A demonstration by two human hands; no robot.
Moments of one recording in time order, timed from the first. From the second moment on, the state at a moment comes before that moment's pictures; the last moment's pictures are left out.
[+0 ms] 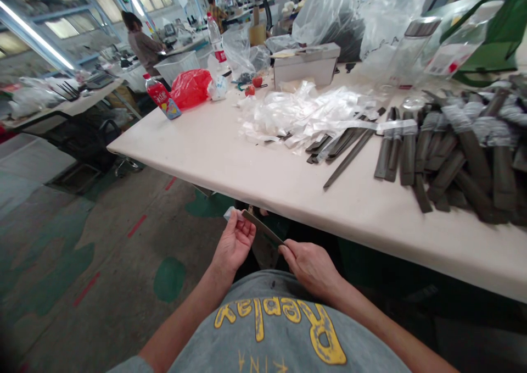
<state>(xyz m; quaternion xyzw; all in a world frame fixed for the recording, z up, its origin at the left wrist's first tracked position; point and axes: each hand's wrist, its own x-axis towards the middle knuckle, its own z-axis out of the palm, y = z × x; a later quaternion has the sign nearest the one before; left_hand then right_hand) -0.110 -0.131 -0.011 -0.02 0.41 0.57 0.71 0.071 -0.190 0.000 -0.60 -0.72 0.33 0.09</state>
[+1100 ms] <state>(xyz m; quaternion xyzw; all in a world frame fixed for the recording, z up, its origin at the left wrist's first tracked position) -0.102 -0.128 -0.010 0.24 0.42 0.59 0.64 0.055 -0.167 -0.002 -0.53 -0.63 0.54 0.19</state>
